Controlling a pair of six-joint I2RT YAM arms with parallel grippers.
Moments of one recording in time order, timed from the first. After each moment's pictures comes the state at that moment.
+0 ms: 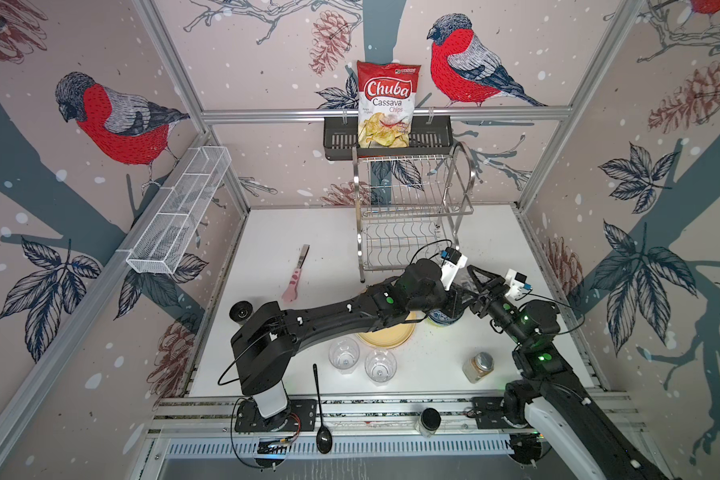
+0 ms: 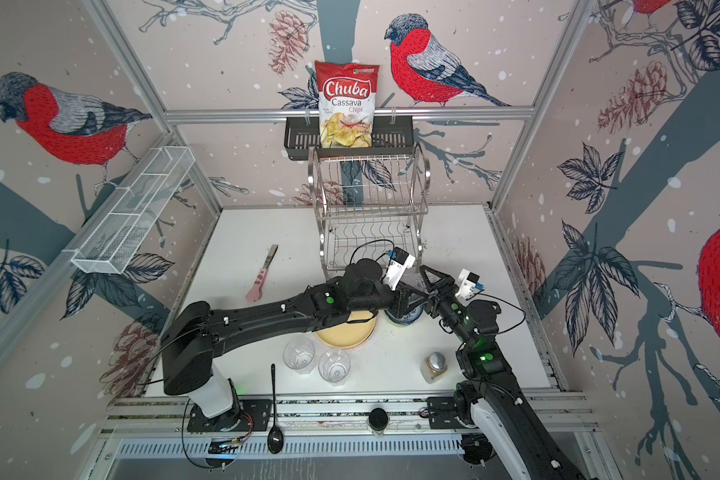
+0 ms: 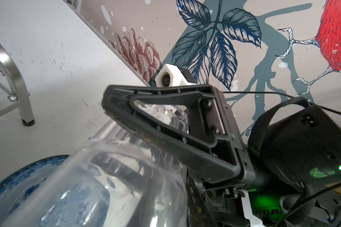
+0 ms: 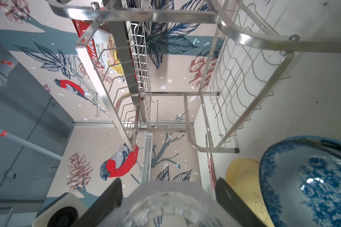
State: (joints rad) left arm -1.10 1.72 1.29 0.10 0.27 -0.58; right arm 0.28 0.58 0.25 0.33 -0.33 1.52
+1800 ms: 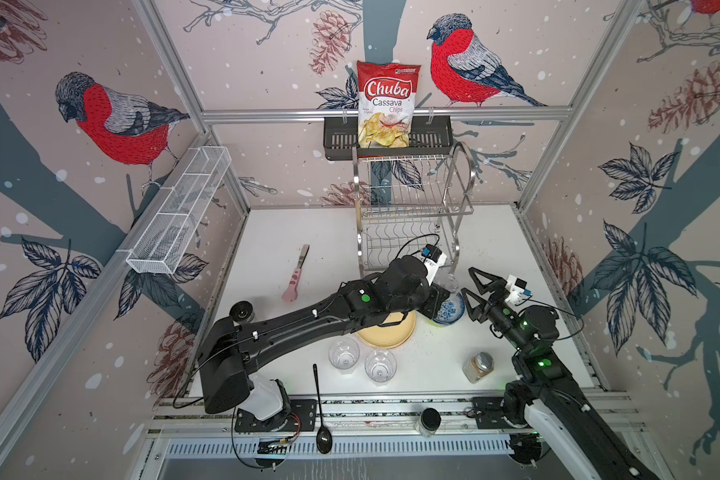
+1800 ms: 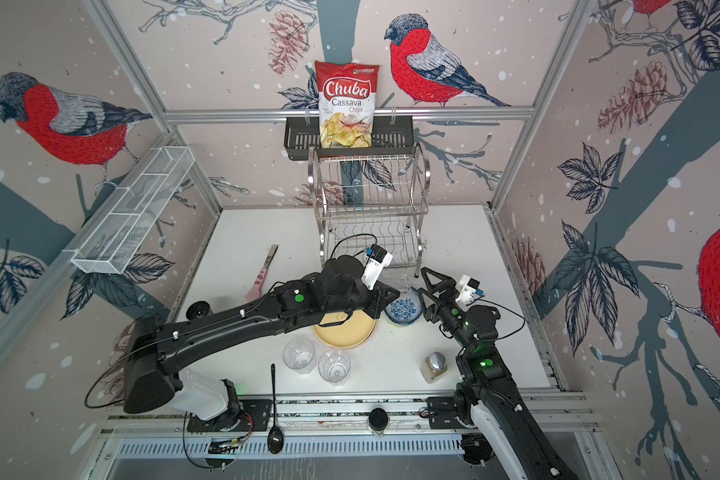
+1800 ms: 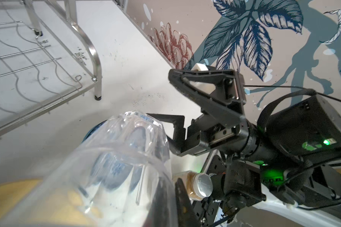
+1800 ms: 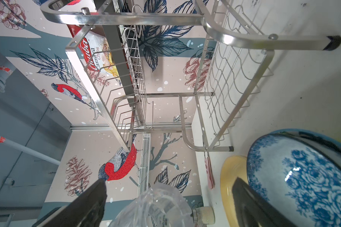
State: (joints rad) left arm -1.09 1.48 1.27 -0.29 0.10 -0.50; right arm 0.26 0.51 0.20 0.30 -0.32 1.52
